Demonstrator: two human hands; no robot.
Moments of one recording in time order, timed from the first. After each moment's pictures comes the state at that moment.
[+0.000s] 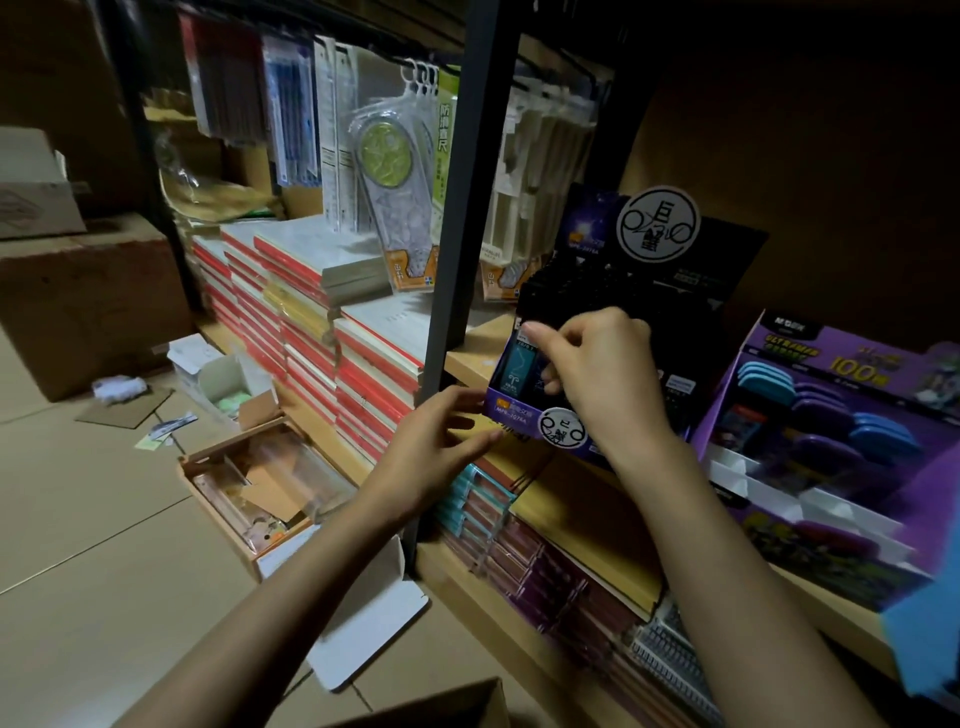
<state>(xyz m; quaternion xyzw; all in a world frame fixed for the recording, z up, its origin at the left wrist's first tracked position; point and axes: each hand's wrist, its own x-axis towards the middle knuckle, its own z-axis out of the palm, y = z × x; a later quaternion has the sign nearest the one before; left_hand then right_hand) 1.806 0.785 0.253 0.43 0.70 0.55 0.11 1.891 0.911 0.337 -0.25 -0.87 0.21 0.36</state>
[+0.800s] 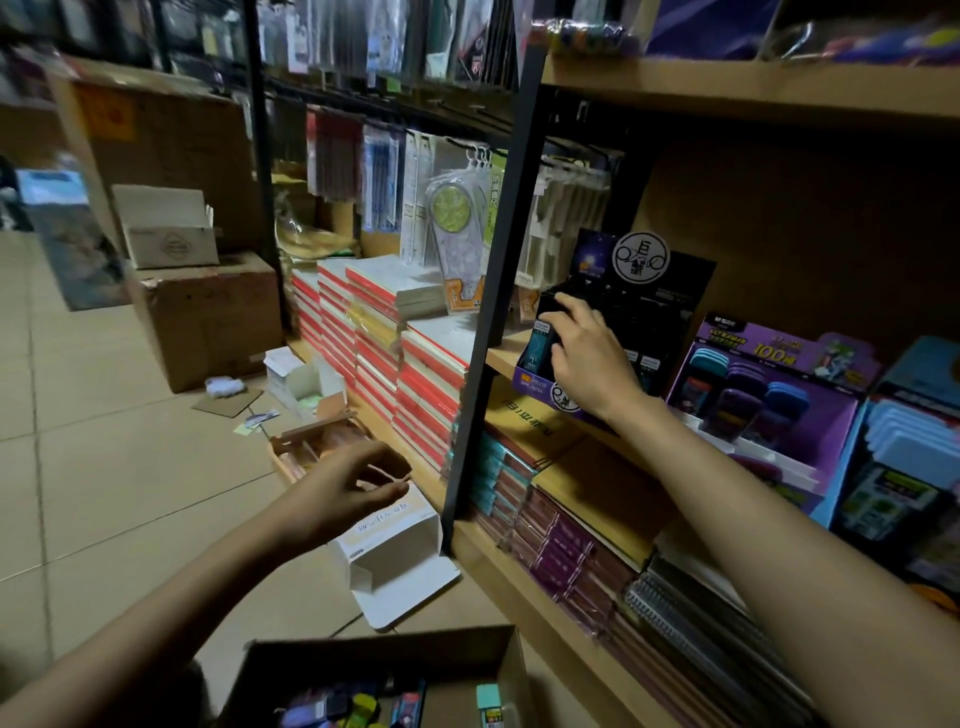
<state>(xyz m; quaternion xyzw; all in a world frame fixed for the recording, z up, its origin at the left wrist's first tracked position) 1.865 0.620 0.253 0.40 0.80 0.44 0.11 1.924 0.893 0.348 -0.11 -0.96 0.05 0.24</state>
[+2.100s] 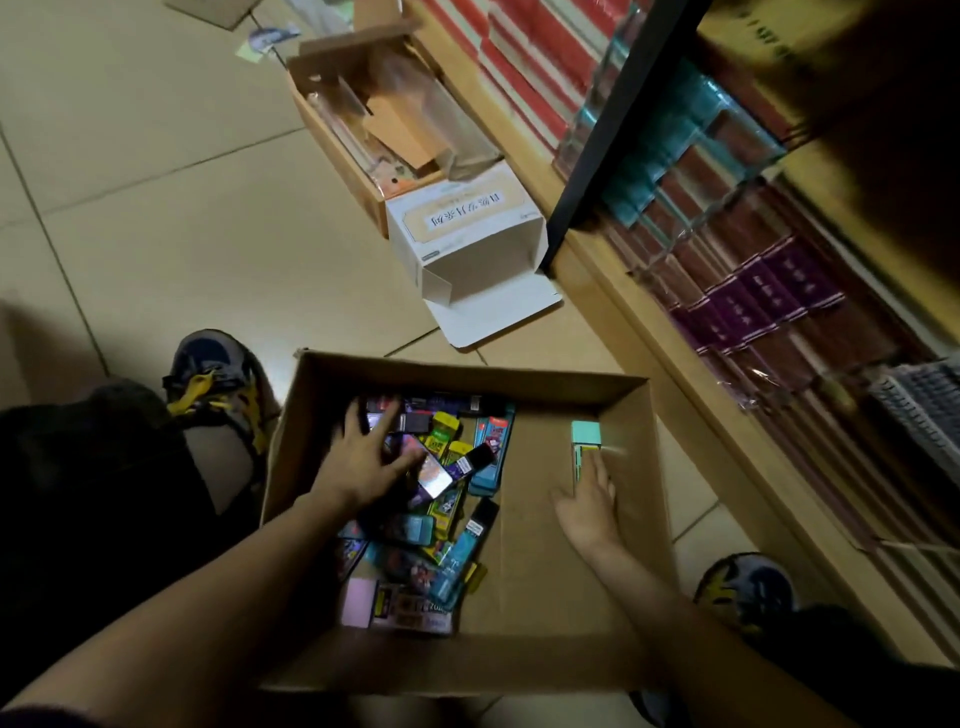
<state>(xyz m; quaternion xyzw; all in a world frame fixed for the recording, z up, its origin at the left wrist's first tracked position) 1.892 0.553 -0.137 0.14 0.92 0.18 0.32 2.037 0.780 -0.122 -0.43 -0.82 0.33 -0.19</state>
